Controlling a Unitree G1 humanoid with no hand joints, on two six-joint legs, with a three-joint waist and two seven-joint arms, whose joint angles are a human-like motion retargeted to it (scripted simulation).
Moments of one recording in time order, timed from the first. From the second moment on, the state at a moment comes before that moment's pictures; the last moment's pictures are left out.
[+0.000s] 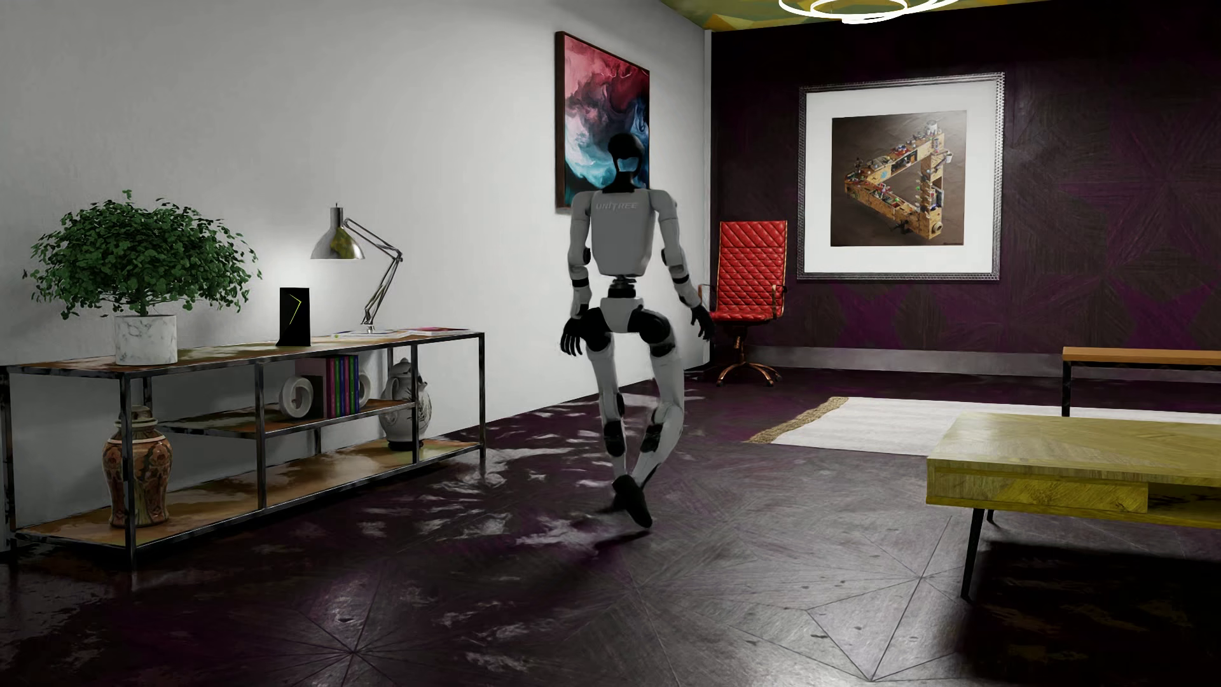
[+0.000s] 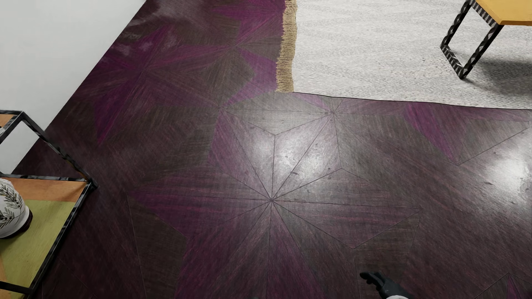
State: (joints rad) body -0.26 0.03 0.04 -0.03 -0.25 -0.02 0.33 -0.26 0.13 0.33 0.97 0.30 0.13 -0.13 0.04 0.01 -0.24 0.15 0.11 -0.07 0.21 0.77 0.50 0.70 -0.73 0.39 0.43 0.14 -0.06
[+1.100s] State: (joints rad) body -0.45 0.25 0.01 0.11 -0.03 0.04 0.11 -0.43 0.12 0.27 0.38 0.34 0.07 0.05 -0.39 0.09 -0.22 -0.05 0.13 -0.11 0.08 0.78 0.39 0.64 -0.72 0.42 0.35 0.03 -0.10
